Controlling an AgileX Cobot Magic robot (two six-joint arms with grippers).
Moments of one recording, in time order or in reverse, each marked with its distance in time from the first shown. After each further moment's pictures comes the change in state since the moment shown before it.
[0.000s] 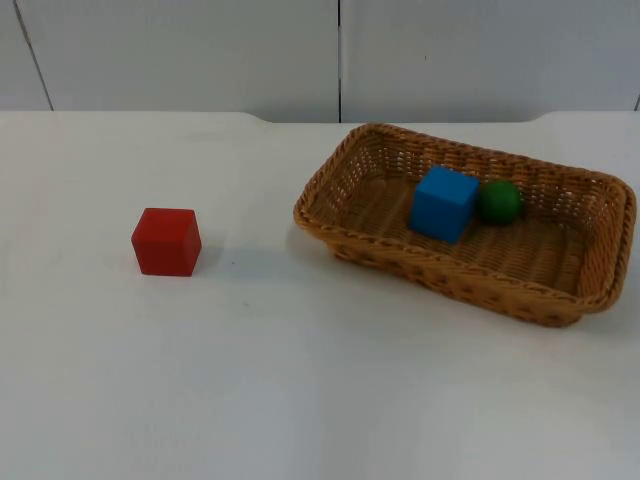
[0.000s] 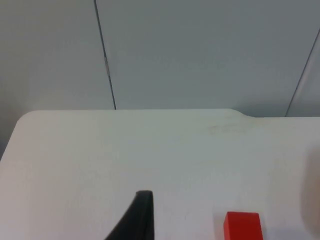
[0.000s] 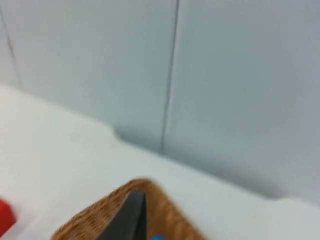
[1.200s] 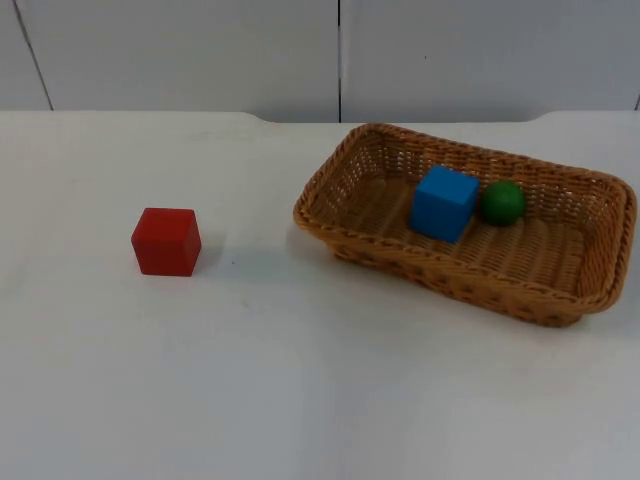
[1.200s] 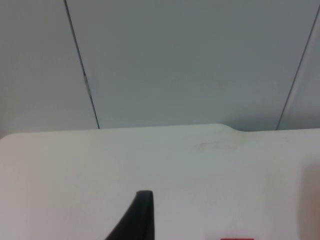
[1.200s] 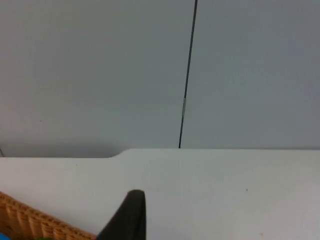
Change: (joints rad) right arm -0.551 -0.205 0.000 0.457 0.222 -0.418; left arm 0.000 0.130 0.000 0.026 -0.162 -0.016
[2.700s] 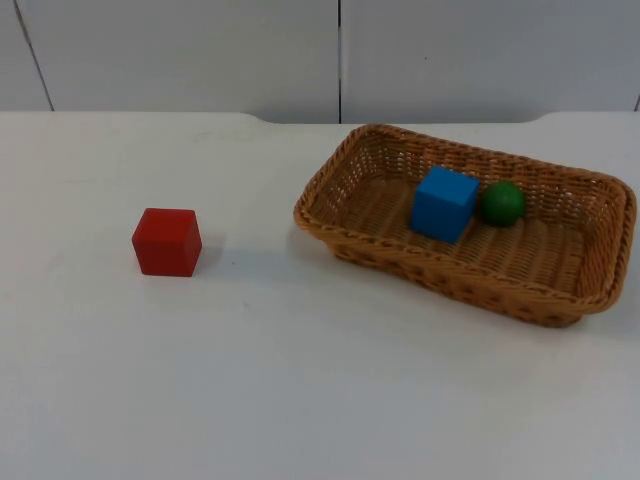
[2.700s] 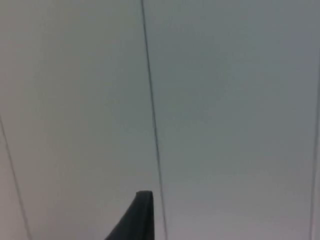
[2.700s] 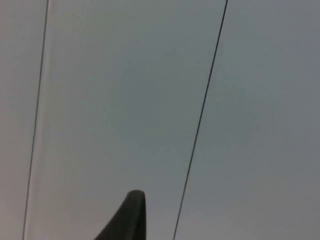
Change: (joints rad) right arm 0.193 -0.718 -0.028 -0.146 0.231 -0.022; left arm 0.058 -0.670 -0.290 -0.127 0.422 0.332
